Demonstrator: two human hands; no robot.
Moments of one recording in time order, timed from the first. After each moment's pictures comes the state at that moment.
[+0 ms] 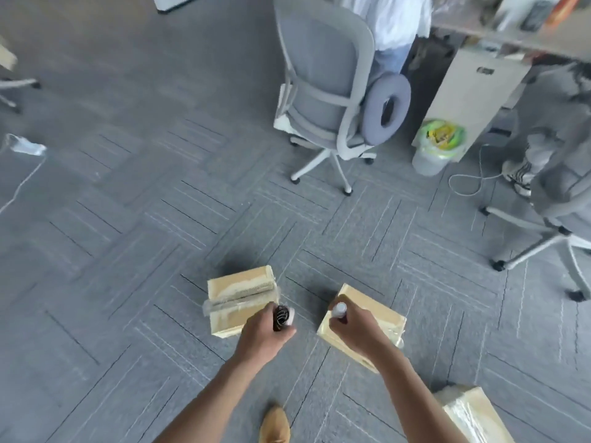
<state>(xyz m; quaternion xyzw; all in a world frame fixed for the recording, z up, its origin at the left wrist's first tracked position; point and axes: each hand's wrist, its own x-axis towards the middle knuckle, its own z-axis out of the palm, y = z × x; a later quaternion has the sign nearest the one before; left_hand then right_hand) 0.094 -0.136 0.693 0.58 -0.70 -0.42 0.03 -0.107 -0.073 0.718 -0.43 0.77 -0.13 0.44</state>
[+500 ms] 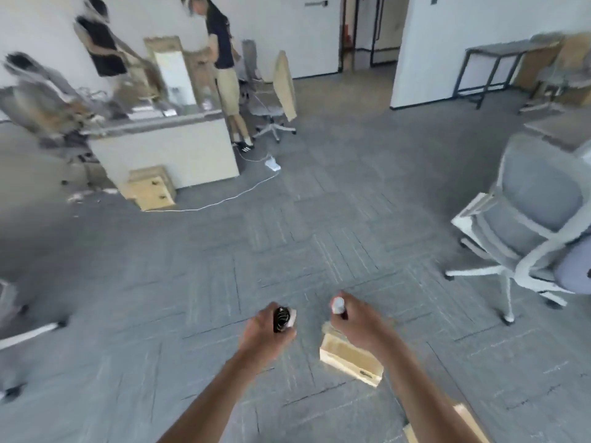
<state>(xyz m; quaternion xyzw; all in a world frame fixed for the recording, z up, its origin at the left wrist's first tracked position) 0.343 0.018 0.896 0.79 -0.46 -0.30 0.27 0.148 -0.065 0.924 -0.76 0.53 -0.08 0.37</state>
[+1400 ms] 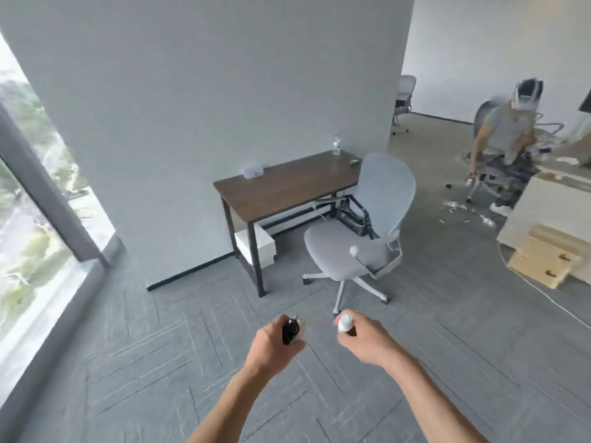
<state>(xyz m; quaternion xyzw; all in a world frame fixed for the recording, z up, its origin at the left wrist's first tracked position) 0.984 0.659 0.943 0.91 0.04 -0.04 0.40 0.999 0.442 0.979 -0.91 -0.01 0.18 0.37</state>
